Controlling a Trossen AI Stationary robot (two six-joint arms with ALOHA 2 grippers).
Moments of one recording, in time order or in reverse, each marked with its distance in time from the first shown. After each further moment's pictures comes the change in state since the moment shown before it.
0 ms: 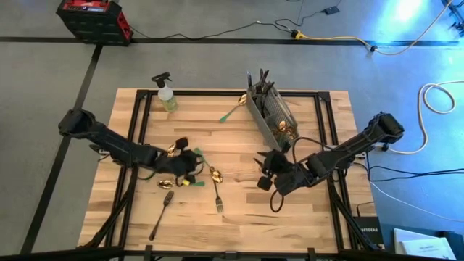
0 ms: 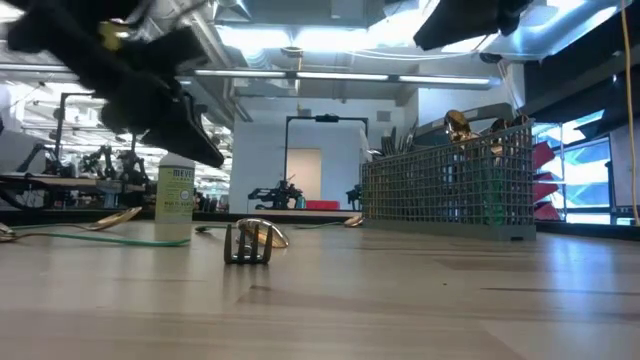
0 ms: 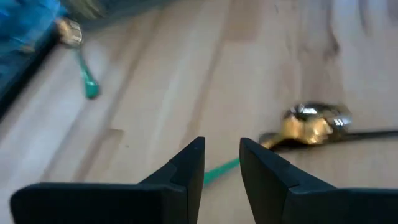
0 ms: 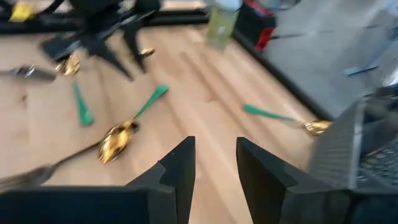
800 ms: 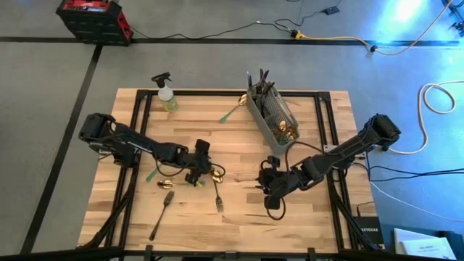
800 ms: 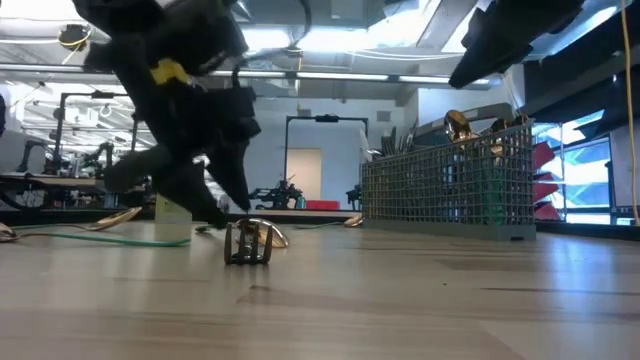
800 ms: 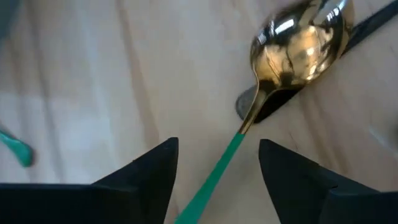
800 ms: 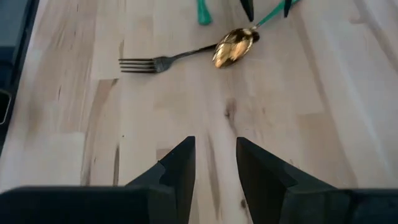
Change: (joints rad) left arm 0.132 0.299 0.158 -0.063 0.229 0.556; right arm 0.001 0.063 -0.002 -0.020 -0.523 -0.048
